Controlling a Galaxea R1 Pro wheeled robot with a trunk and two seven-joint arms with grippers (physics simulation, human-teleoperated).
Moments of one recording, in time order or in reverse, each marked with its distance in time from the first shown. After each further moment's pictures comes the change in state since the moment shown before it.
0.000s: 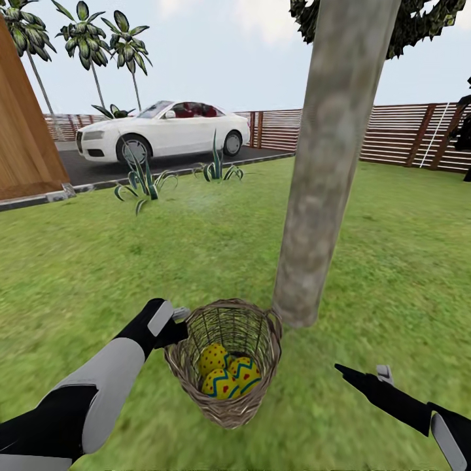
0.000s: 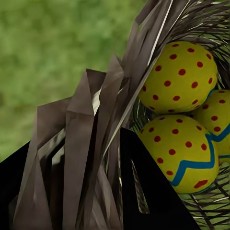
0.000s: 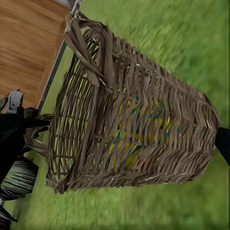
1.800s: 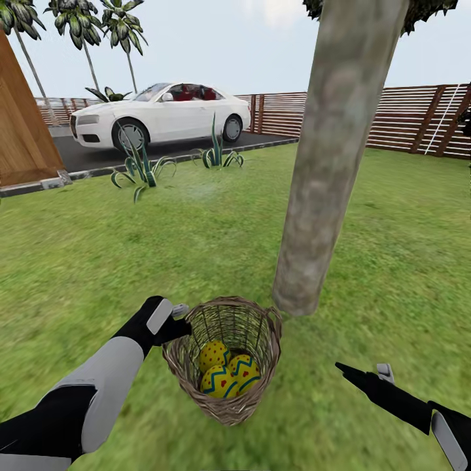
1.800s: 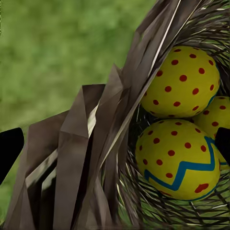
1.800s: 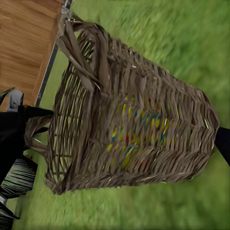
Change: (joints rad) left arm -0.001 0.004 0.000 -0.024 -0.002 0.000 -0.001; right arm -0.002 -0.002 -0.002 -0.008 -0.002 0.006 0.008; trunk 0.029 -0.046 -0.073
